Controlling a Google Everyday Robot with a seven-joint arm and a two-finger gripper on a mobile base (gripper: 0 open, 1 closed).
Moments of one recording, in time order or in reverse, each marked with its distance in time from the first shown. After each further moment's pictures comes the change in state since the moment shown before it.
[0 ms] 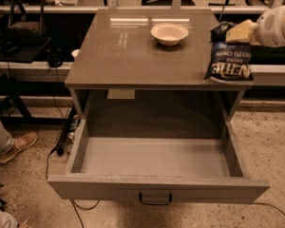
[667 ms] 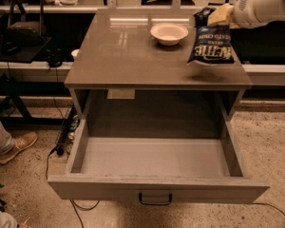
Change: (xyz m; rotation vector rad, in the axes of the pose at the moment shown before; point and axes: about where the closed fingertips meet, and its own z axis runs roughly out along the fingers) arm -0.057 0.026 0.057 0.001 -0.018 0.008
